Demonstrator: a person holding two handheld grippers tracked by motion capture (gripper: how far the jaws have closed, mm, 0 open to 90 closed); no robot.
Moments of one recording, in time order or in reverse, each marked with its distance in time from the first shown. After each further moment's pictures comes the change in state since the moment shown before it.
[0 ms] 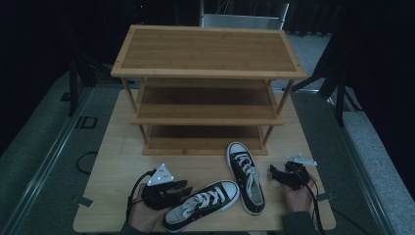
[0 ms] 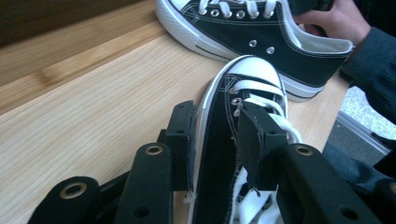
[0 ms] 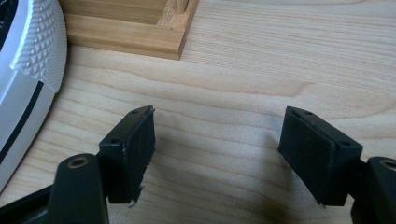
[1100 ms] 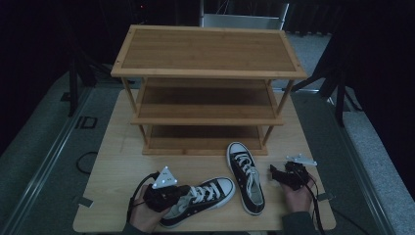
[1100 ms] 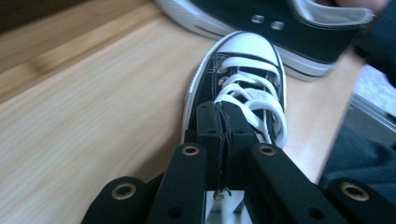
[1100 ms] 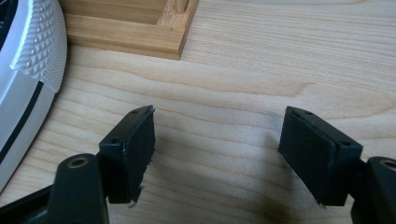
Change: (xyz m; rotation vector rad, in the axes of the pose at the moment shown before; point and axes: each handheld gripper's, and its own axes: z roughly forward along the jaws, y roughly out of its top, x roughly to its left) left arm 0.006 -0.008 0.006 0.048 0.061 0.020; right arm 0.000 0.000 0.000 0.000 0.000 0.000
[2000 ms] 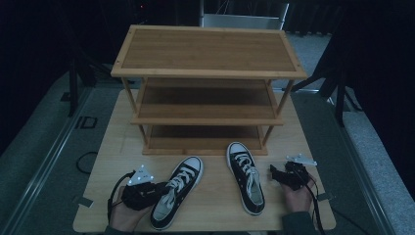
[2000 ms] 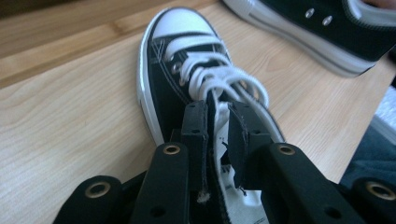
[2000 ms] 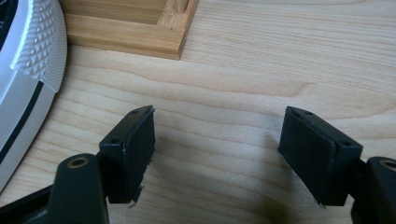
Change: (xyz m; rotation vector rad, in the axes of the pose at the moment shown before) left arm 0.031 -0.026 -0.027 0.021 0.052 -0.086; right arm 0.000 0.000 0.000 0.000 0.000 0.000
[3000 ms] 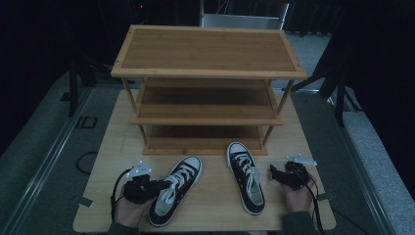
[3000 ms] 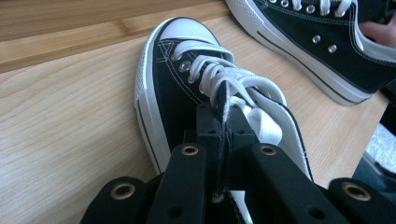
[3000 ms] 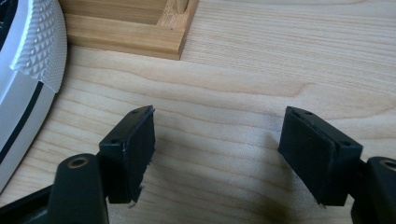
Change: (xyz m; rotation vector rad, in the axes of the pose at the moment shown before) left arm 0.014 0.004 0.007 -0.058 -0.044 -0.142; right arm 0.000 0.000 0.000 0.001 0.000 0.000
